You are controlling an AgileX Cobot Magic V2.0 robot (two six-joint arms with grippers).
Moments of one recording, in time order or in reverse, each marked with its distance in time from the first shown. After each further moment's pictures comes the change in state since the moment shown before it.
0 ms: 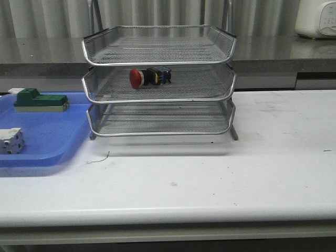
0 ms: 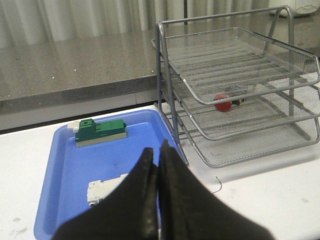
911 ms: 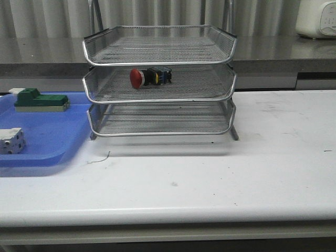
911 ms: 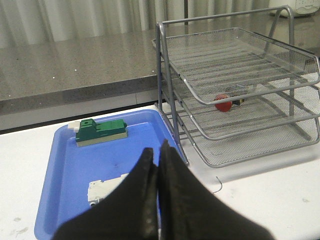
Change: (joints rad) left arm 0.000 0.000 0.000 0.000 0.000 0.000; right arm 0.000 -0.492 0.197 0.000 0.007 0.001
